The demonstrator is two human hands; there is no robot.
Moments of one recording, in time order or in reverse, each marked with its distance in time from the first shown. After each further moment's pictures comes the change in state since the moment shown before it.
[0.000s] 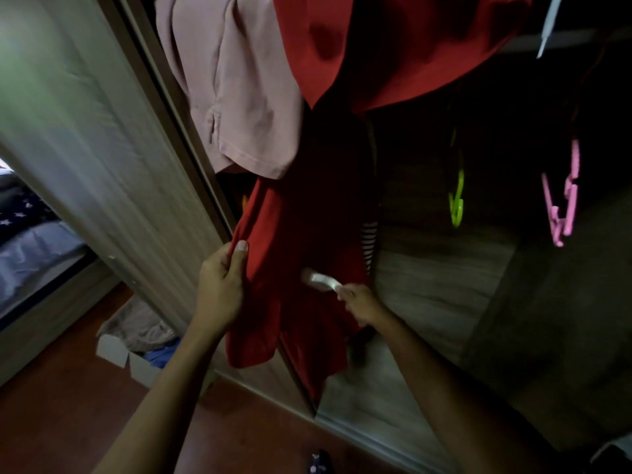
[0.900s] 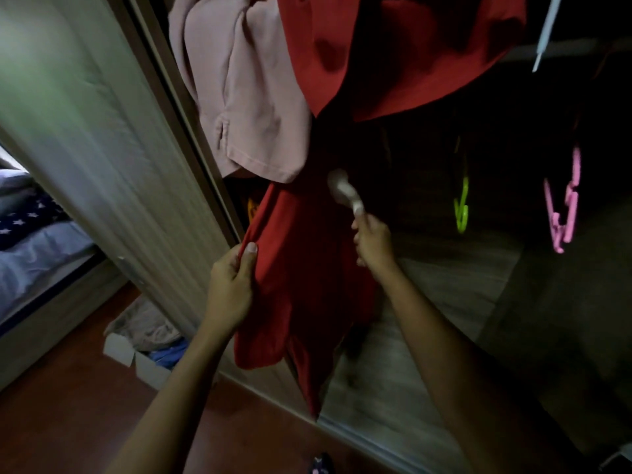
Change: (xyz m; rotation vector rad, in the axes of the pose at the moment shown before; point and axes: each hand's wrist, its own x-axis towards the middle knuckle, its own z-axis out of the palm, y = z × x) left_hand 0.000 0.001 0.005 -0.023 -0.010 -0.016; right_hand -0.004 -0.122 -0.061 0.322 0.350 -0.120
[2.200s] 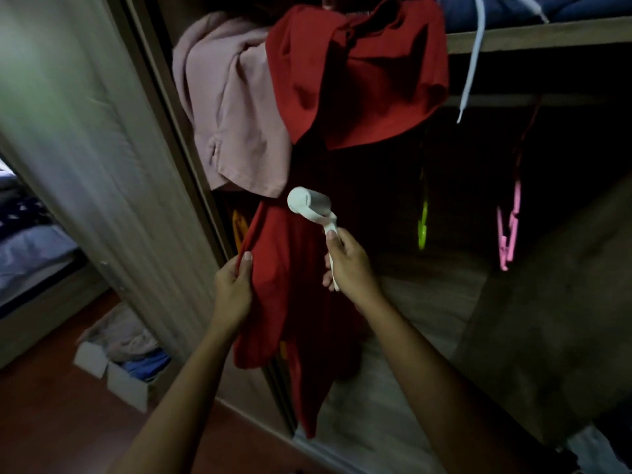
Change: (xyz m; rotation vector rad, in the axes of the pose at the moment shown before) left_hand -0.005 -0.003 0.037 -0.176 0.109 -0.115; right_hand -0.077 -0.047 -0.025 -0.010 -0.183 -0.170
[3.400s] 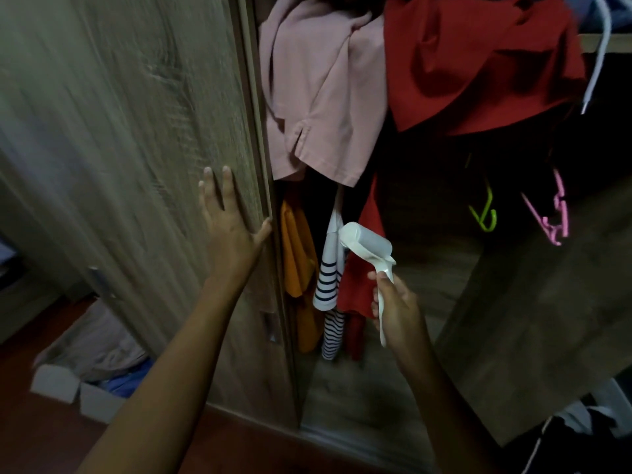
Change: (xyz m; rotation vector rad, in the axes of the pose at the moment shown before) left_hand 0.114 -0.007 -0.097 0.545 0.081 0.494; right_hand -0.094 0.001 0.095 0.104 0.397 0.180
